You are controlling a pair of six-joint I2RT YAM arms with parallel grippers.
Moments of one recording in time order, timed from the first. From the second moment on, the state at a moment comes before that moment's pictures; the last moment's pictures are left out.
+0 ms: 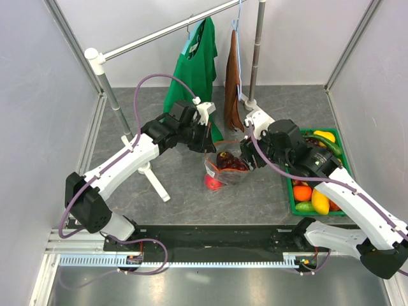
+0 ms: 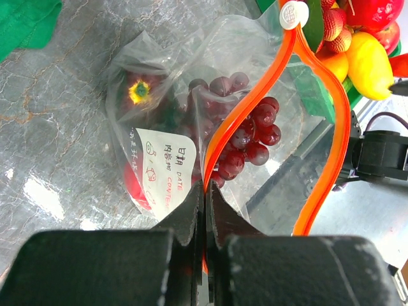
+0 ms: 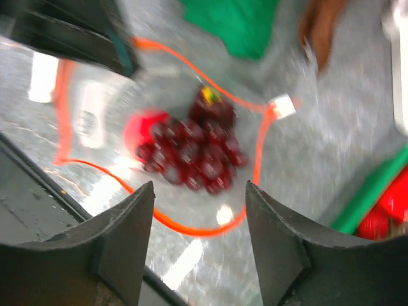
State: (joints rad) left arm -0.67 1.50 1.38 -0.62 0.34 -0.36; right arm 0.71 1.05 1.21 -0.73 -0.03 0.02
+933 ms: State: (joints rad) left arm -0.71 1.48 1.39 -0.62 0.29 -0.35; right arm 0.52 1.04 1.24 -0.85 -0.13 0.18
